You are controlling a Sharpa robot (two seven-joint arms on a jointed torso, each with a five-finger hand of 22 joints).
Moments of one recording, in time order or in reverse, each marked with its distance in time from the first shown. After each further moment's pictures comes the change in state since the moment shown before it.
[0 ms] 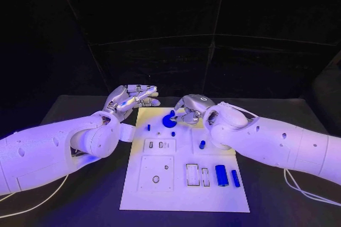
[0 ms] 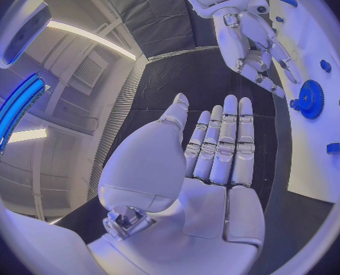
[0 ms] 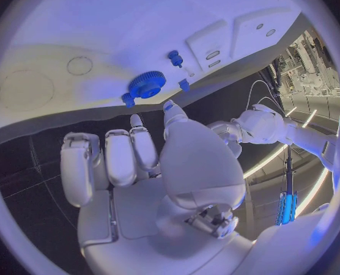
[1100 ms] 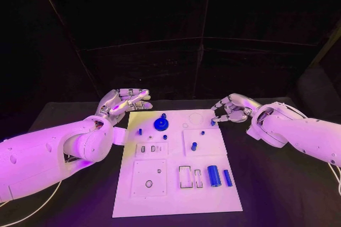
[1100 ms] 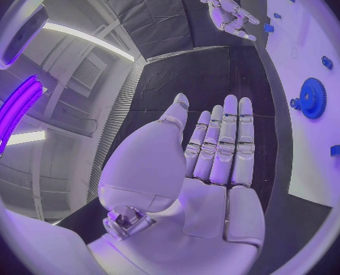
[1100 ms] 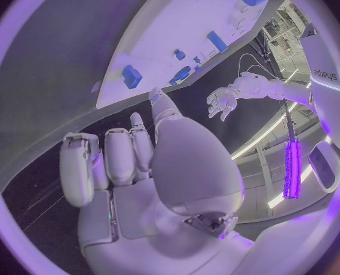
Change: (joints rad) left arm -0.004 0.025 -0.002 -0.044 0.000 0.004 0.000; left_hand 0.000 0.000 0.003 -0.003 0.000 0.000 0.000 0.000 0.000 0.003 0.003 0.000 0.000 0.000 0.000 0.000 0.002 0.000 0.000 0.000 0.000 -0.002; right arm -0.006 -0.337 -0.001 -0.055 0.396 0.074 0.413; right_hand 0.192 -0.014 -0.003 -0.148 -0.013 0.051 -0.013 0.017 0.000 0.000 -0.011 -0.012 0.002 0.000 -0.007 -0.028 -0.053 0.000 -0.003 -0.003 -0.012 0.000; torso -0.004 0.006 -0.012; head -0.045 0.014
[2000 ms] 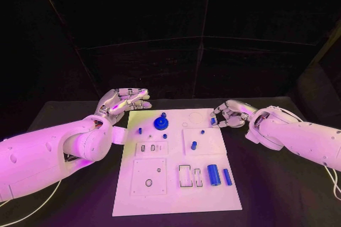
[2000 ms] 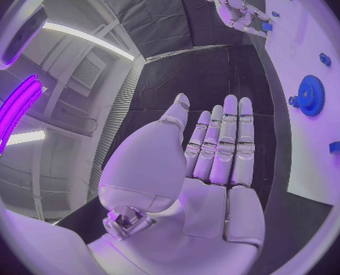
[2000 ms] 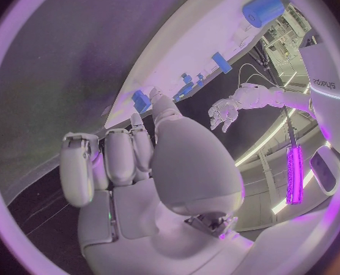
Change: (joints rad) left arm -0.003 0.003 0.000 -0.011 0.000 0.002 0.000; left_hand 0.005 0.005 0.000 -0.006 0.000 0.000 0.000 0.000 0.000 0.000 0.000 0.000 0.000 0.000 0.000 0.000 0.001 0.000 0.000 0.000 0.000 -0.001; right arm -0.034 0.030 0.000 -0.054 -0.048 0.043 0.012; right_hand 0.000 0.000 -0.003 -0.003 0.000 -0.007 0.000 -0.004 -0.001 0.000 0.000 0.000 0.000 0.000 0.000 0.000 0.007 0.000 0.000 0.000 0.000 0.000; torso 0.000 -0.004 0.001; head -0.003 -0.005
